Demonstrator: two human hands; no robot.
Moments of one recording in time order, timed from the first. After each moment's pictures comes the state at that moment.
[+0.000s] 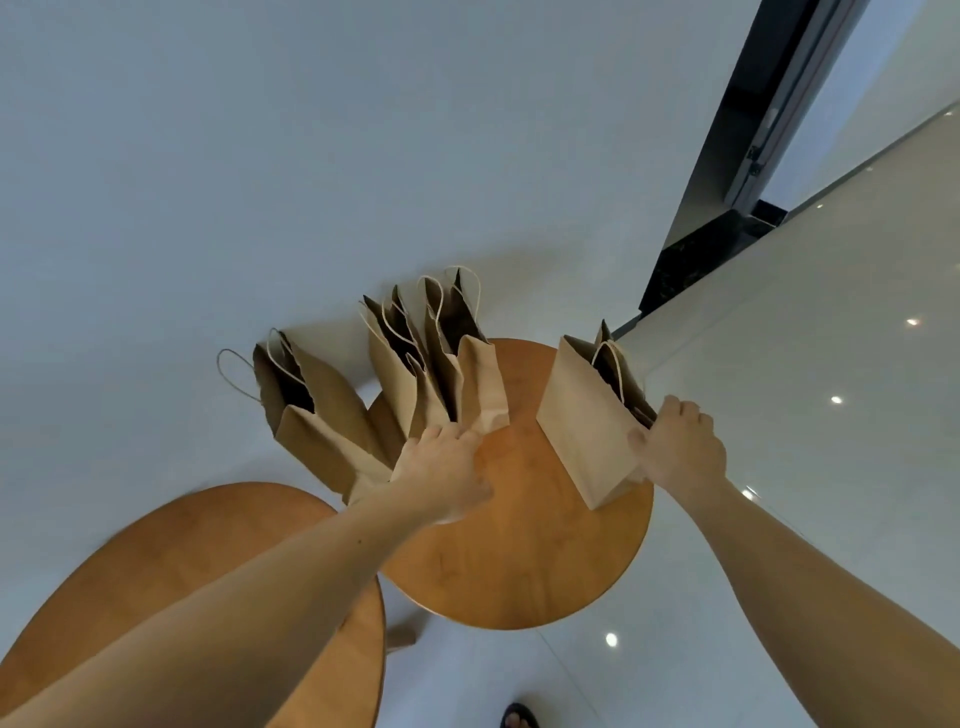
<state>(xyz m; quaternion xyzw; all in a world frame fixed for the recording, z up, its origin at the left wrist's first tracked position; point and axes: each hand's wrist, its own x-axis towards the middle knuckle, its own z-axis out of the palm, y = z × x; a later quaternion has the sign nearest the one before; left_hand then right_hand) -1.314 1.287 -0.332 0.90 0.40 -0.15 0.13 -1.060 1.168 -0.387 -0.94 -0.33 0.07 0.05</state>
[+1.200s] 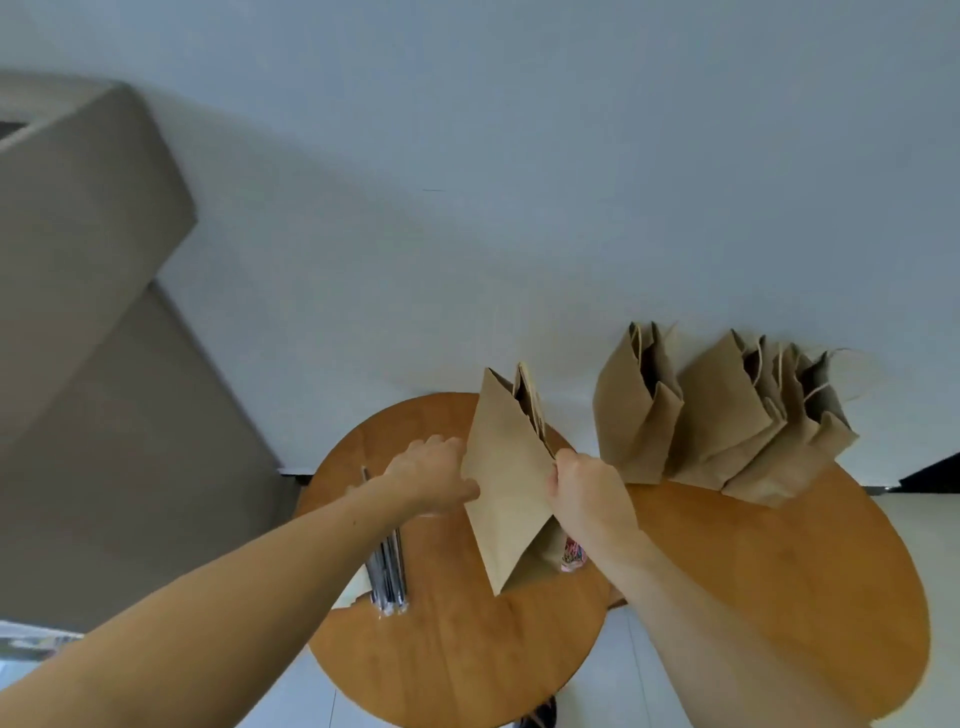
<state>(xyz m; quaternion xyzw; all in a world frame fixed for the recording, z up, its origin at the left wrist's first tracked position) -1.790 1.276 -0.332 0.70 0.66 -0.04 0.27 -1.586 1.257 -0.337 -0.66 -0.75 0.05 0.07</state>
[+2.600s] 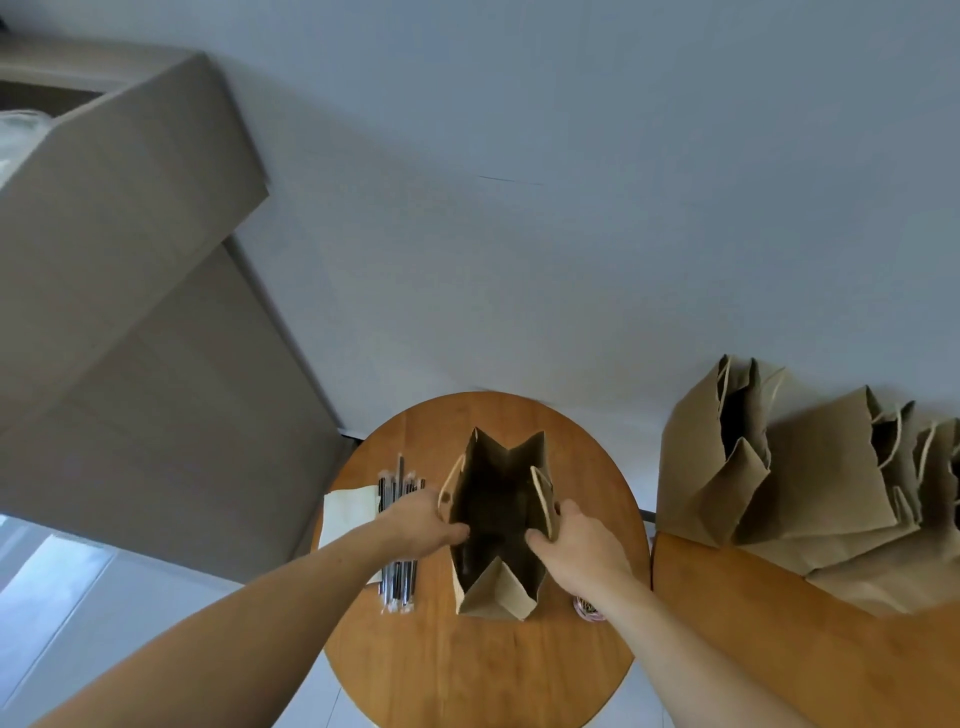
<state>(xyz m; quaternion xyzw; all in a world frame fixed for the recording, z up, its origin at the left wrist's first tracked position) -1.802 1.271 -0.423 0.49 0.74 0.05 0.46 -1.568 1.302 -0.409 -0.62 -0.70 0.34 -0.03</state>
